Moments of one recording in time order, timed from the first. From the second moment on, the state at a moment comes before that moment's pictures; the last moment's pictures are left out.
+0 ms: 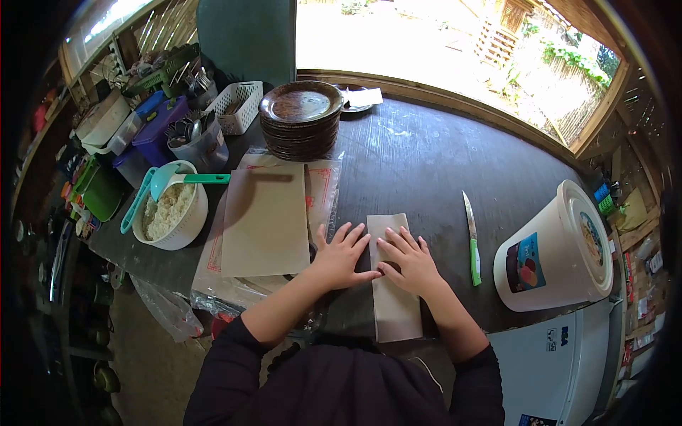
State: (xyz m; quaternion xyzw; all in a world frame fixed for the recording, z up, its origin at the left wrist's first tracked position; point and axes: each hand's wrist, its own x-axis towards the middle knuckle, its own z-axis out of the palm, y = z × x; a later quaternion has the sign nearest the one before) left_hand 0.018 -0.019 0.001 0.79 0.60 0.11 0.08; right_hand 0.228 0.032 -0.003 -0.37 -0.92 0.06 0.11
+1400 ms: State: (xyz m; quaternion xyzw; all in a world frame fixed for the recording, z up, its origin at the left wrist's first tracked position) left_hand 0.026 -0.020 0.007 0.82 0.55 -0.01 0.15; right_hand 0.210 0.055 -0.013 -0.44 -0.89 0.06 0.12
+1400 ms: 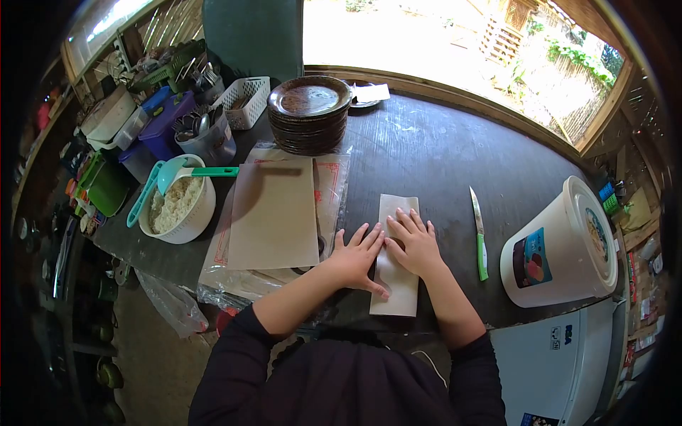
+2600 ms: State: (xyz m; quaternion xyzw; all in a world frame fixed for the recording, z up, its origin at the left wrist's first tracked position) left_hand 0.004 -0.007 0.004 0.83 0.53 0.05 0.19; right_hand 0.212 0.049 0.002 -0.42 -0.90 0.06 0.03
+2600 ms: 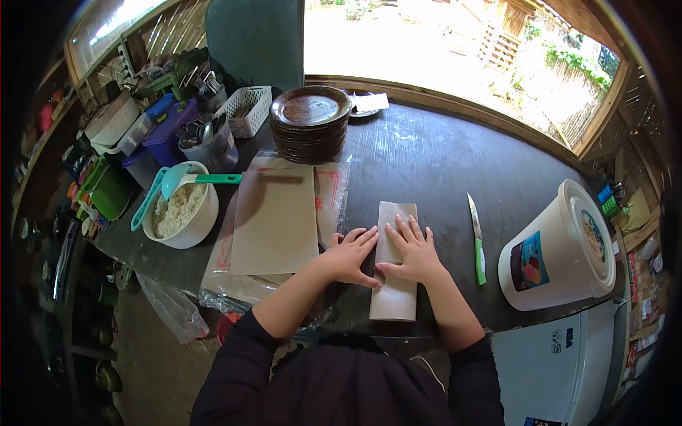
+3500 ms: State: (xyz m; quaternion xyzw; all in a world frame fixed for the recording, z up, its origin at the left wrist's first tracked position) left_hand 0.009 -0.003 0.004 0.79 0.57 0.10 0.17; right_hand 0.214 0.051 -0.005 -0.41 -0.91 0.04 0.05
